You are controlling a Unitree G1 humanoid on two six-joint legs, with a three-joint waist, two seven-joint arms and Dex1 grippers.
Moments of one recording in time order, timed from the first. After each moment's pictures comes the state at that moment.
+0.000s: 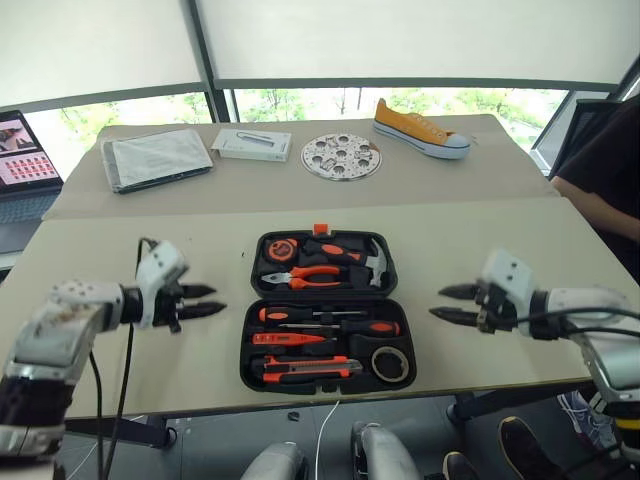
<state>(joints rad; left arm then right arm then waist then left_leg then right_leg) -0.47 0.83 0.10 0.05 -0.43 0.86 -1.03 -0.35 -0.83 -0.07 -0.18 0.34 0.67 0.99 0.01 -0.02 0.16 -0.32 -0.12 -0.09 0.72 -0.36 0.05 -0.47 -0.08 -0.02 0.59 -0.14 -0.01</state>
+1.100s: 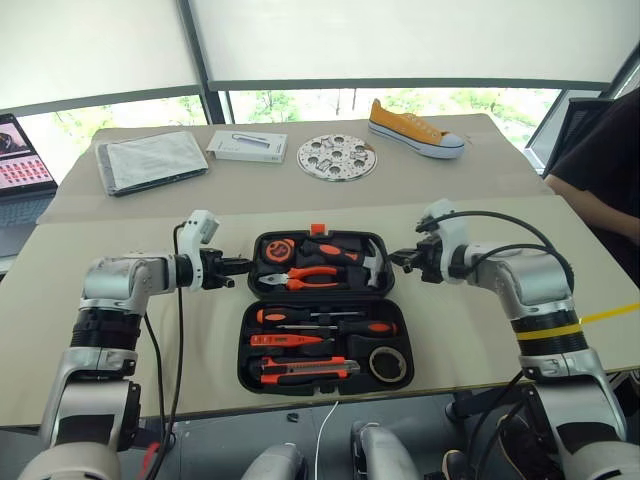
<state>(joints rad) -0.71 0.64 0.03 0.37 -0.42 0.95 -0.92 -0.73 -0.56 0.07 0.16 0.30 0.96 0.72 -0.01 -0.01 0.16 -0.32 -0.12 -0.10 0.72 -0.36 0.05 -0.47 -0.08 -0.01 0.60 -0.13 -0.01</state>
